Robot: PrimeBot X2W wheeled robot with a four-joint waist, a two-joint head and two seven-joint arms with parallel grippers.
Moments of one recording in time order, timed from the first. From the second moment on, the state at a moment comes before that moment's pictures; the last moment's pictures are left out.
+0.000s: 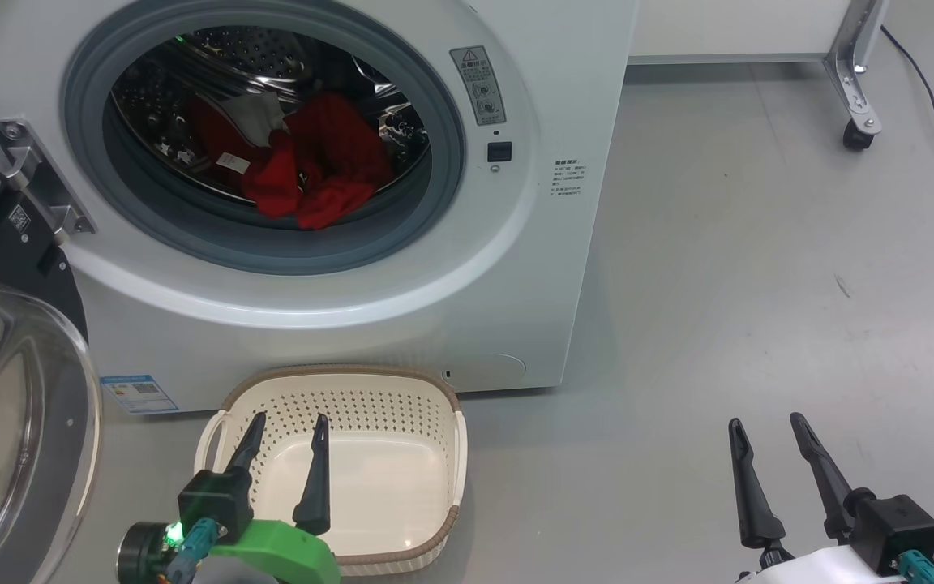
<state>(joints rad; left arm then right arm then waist) -0.04 0.04 -0.31 0.25 -0.36 0.10 -0.20 0.20 -0.04 0.10 0.03 0.24 0.04 -0.26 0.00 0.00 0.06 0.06</state>
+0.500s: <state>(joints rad) -0.06 0.04 -0.34 0.25 -0.36 0.11 -0.19 0.19 -0.04 0.09 0.02 0.24 0.04 -0.26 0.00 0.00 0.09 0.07</state>
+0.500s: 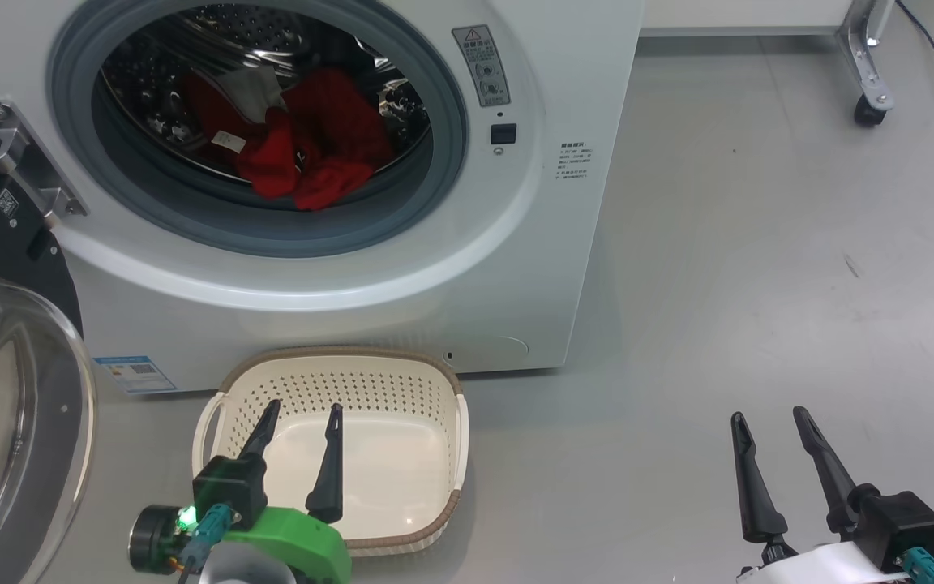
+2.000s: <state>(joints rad) -0.86 0.20 -0.21 0.43 -0.53 0.05 0.28 -0.12 -0.04 0.21 0.01 0.32 0.11 -0.26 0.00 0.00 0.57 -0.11</state>
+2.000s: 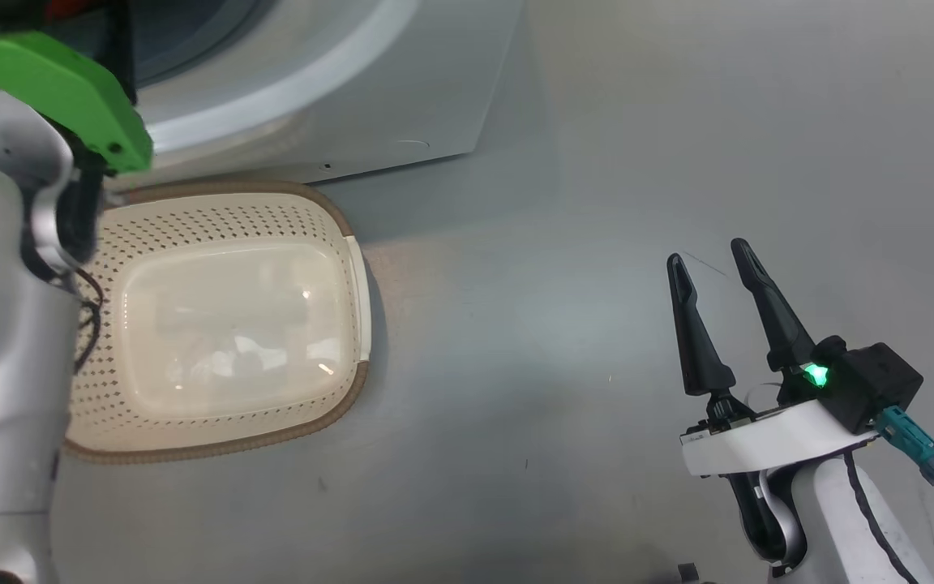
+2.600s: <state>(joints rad) -1.07 0.32 -0.17 0.53 -0.51 0.05 0.41 -0.20 -0.04 0.29 0.03 0.39 0.12 -0.26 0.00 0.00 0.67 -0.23</state>
